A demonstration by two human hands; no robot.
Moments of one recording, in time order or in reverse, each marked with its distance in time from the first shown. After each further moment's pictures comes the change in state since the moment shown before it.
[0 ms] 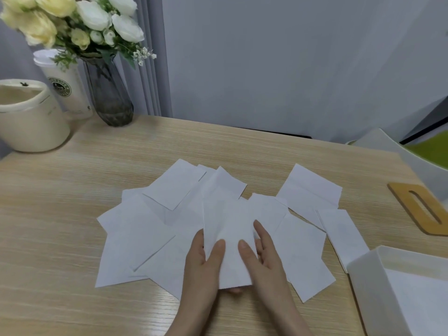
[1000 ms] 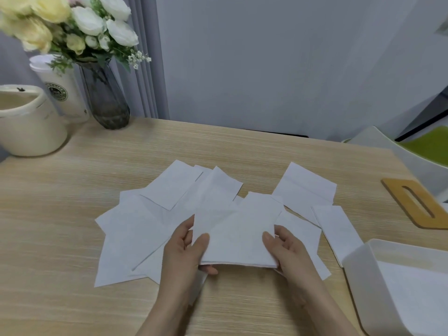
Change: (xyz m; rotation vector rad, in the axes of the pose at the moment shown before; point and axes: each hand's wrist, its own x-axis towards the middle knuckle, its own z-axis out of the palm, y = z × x) left_hand 0.012 0.019 -0.020 -0.063 -0.015 -0.048; right_hand 0.008 -0.012 -0.047 0.077 -0.028 0.074
